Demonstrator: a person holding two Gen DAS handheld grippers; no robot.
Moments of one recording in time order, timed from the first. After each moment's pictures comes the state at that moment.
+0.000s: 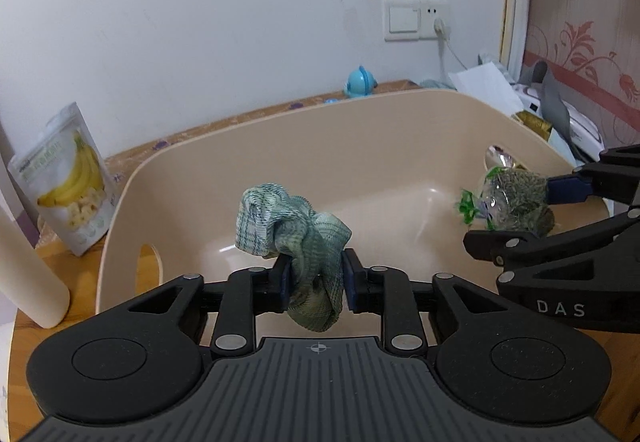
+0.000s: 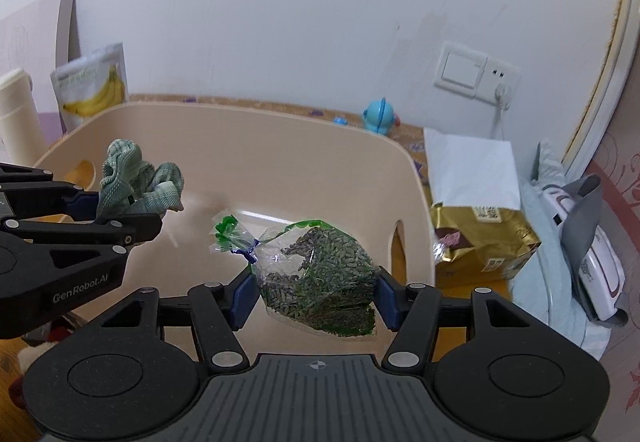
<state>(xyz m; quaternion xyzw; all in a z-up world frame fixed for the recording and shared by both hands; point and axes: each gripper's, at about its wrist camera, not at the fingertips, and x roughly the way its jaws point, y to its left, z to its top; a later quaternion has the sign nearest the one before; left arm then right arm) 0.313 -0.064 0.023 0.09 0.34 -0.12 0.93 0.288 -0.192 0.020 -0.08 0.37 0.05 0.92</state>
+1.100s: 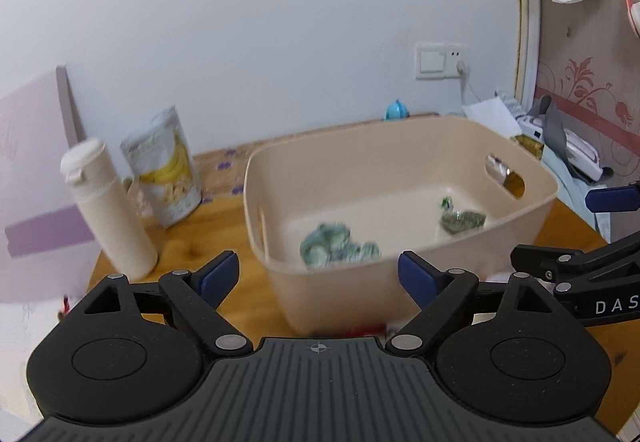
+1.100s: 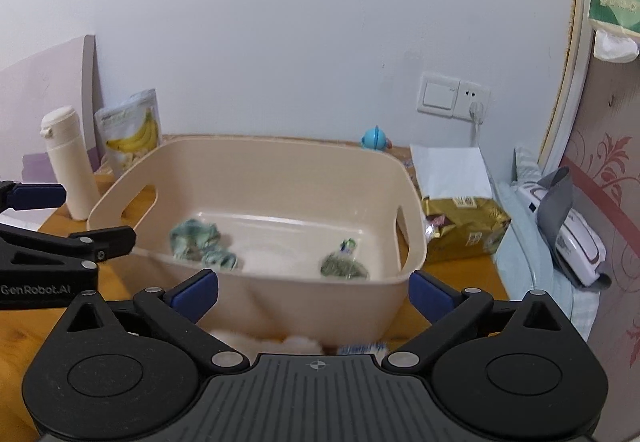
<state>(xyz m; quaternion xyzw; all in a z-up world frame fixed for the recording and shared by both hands) 0.193 0.003 0.062 0.07 0.29 -0.07 0.95 0.186 -0.179 0.053 -0.04 0.31 0.05 0.95</state>
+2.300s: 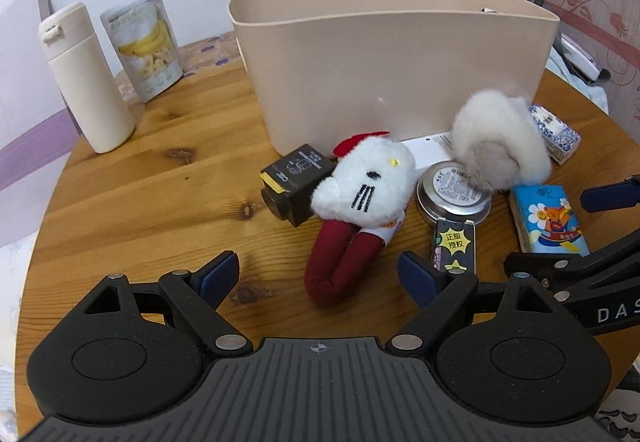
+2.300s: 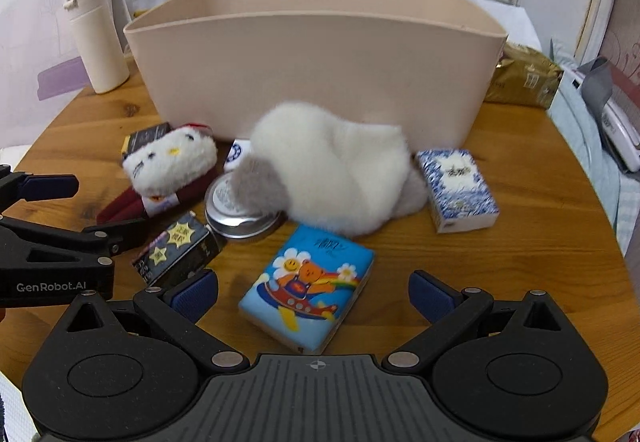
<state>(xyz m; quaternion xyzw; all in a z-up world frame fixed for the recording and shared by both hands) 0.161 0.021 -0.038 0.09 0.39 -0.09 0.91 0.140 -0.146 -0.046 -0.02 0.44 0.08 0.89</state>
